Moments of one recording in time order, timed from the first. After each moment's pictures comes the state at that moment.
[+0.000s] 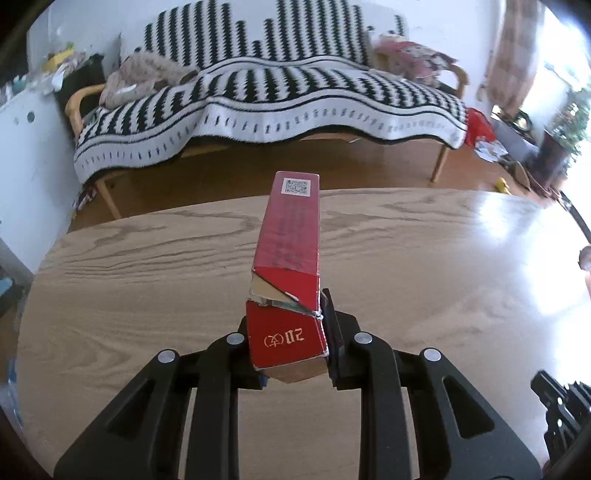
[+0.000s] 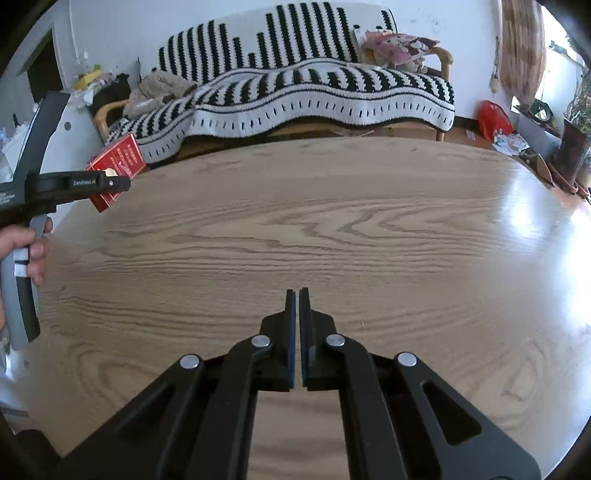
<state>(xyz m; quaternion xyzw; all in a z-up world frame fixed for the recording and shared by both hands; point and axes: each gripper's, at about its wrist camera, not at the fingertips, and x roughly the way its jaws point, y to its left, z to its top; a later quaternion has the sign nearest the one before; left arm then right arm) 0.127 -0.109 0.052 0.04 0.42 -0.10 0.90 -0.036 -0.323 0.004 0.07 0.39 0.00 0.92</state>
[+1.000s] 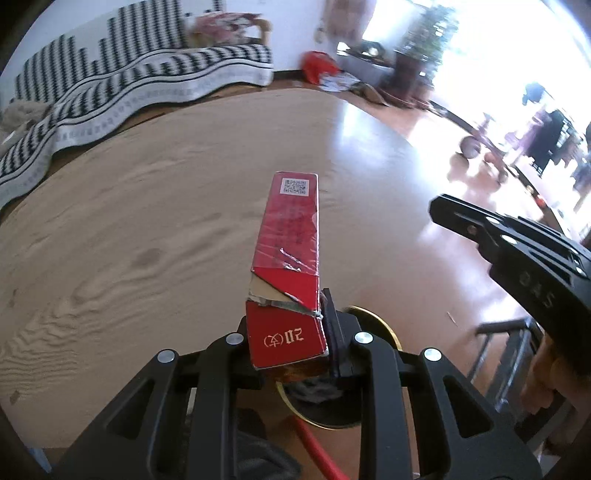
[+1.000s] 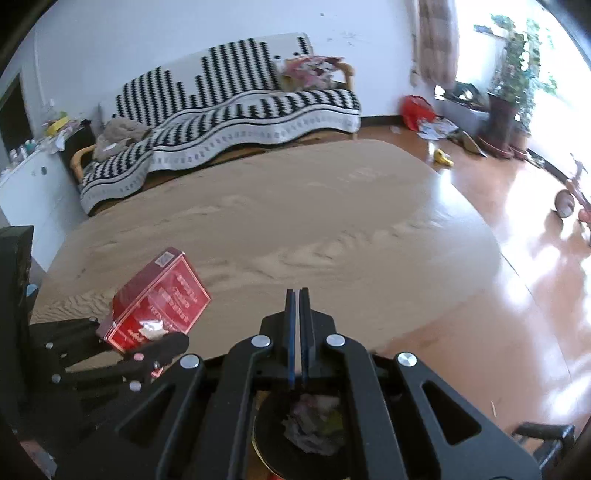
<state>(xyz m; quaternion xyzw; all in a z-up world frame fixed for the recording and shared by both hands) -0.209 -0.281 0.058 0.11 0.44 -0.35 0.82 -0.326 -0.408 0.071 0.12 0.36 -0.13 0.92</state>
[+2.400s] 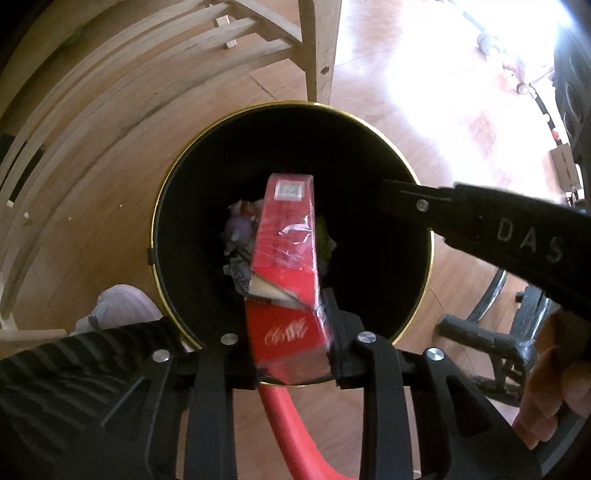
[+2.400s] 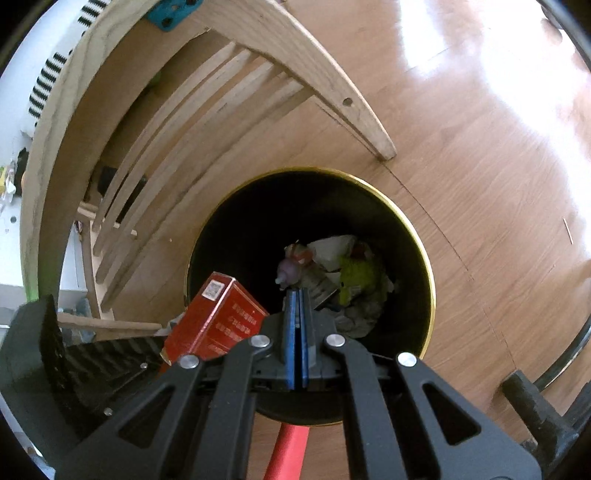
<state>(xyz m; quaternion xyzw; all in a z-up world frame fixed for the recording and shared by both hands) -0.265 -0.354 -0.181 0.17 0.63 -0.32 0.68 -0.358 -0.479 -0.184 0.35 0.55 -0.11 0.75</state>
